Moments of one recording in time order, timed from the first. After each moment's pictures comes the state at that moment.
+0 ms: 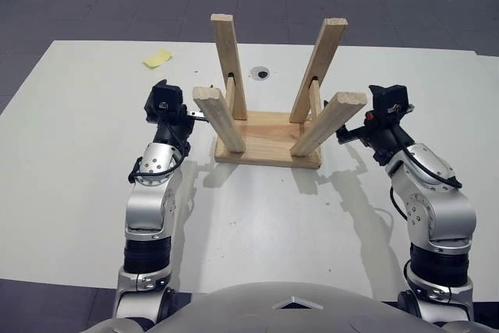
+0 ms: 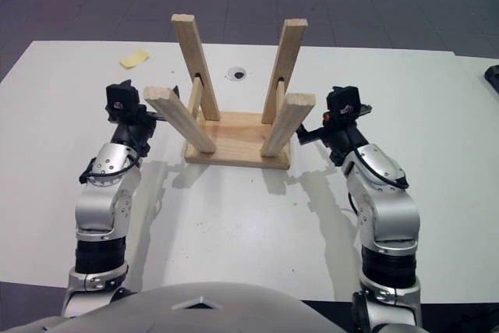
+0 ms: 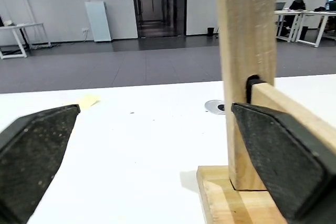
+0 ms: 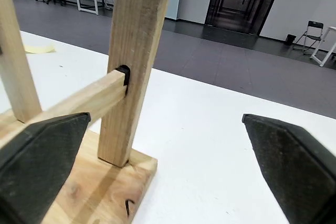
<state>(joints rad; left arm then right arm) -0.12 0.09 0.05 -0.31 -0.09 0.40 -0.04 -0.12 -0.34 -0.12 -0.52 0.28 0.66 0.30</state>
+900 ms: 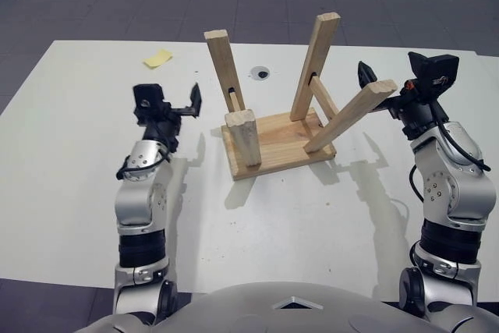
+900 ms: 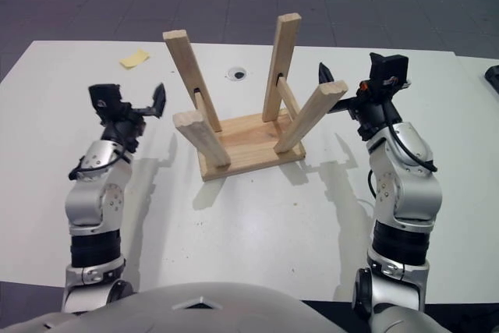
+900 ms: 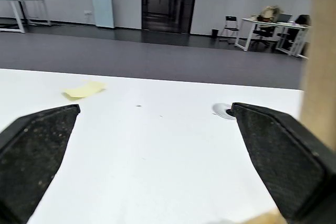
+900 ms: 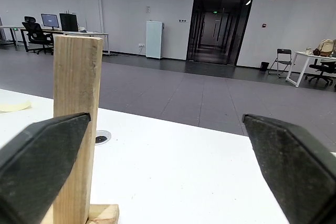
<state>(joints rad) -0.19 0.14 0.16 -0.25 -0.20 0.40 -0.07 -0.22 -0.37 -0.27 -0.34 0.34 0.51 0.29</state>
